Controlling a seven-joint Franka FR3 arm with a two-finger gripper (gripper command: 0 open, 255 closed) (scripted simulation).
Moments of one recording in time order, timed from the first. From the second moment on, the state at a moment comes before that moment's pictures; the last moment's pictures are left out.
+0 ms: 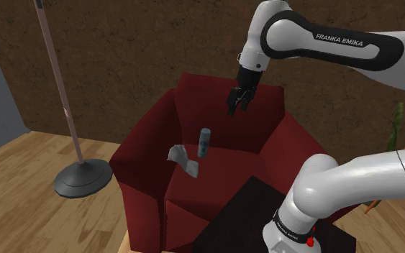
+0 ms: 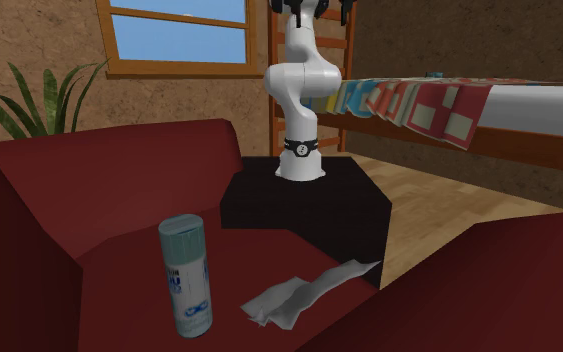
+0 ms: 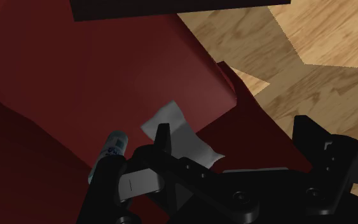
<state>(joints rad) 0.02 -0.79 -0.01 -2.34 0.03 1.61 0.02</state>
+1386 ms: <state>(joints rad) -0.04 -0.21 -0.18 -2.25 0.00 2.07 -0.14</state>
